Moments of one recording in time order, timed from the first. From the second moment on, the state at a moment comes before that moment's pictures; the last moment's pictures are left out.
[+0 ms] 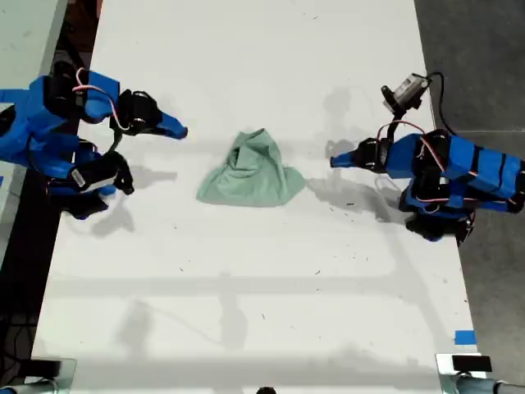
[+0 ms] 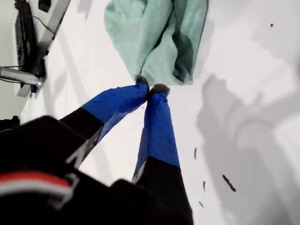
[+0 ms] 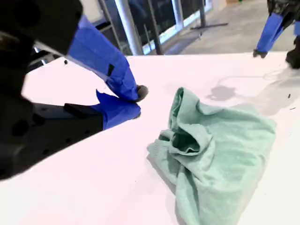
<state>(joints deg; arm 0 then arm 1) -17.1 155.5 119.4 71.5 12.5 20.4 179.3 150.6 59.7 -18.7</state>
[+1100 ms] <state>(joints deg) -9.7 205.7 183.3 59.3 9.7 8.2 200.1 174.9 78.5 0.9</state>
